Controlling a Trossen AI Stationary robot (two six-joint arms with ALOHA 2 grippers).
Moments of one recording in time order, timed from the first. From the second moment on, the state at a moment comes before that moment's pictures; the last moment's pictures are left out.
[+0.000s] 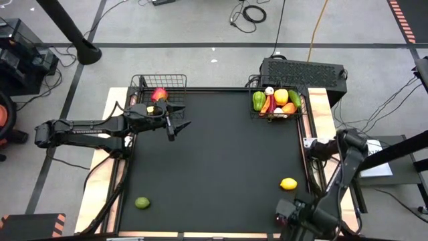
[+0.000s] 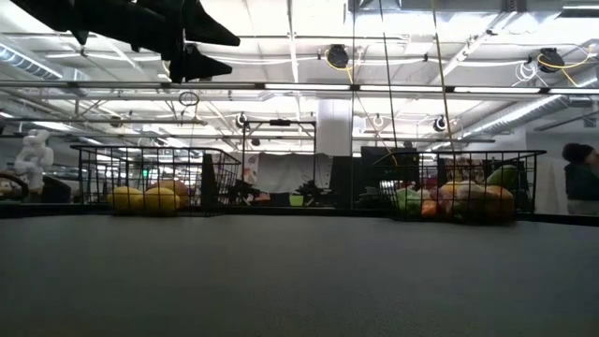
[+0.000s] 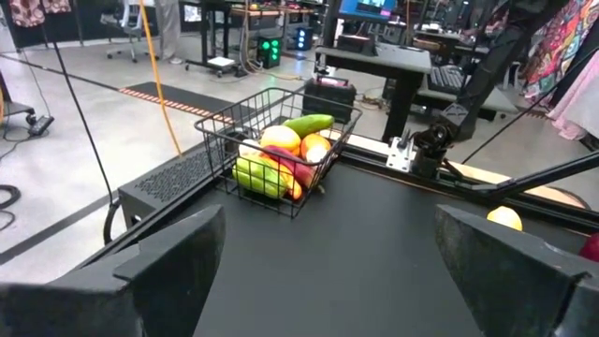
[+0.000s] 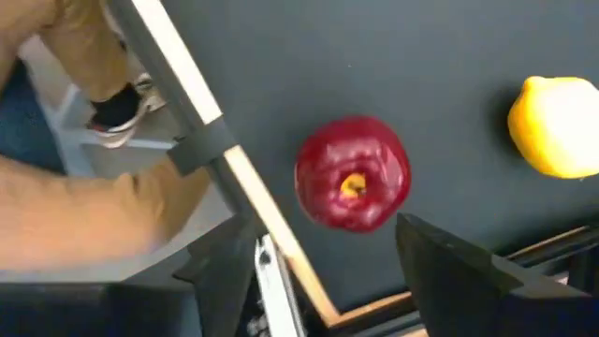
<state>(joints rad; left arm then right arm) 0.21 0.88 0.53 0.22 -0.10 -0.14 1.01 1.77 1.56 -1.27 0.03 1.53</state>
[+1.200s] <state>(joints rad) 0.21 0.88 0.53 0.22 -0.03 -0.13 1.07 1.83 1.47 -1.24 0.15 1.54</state>
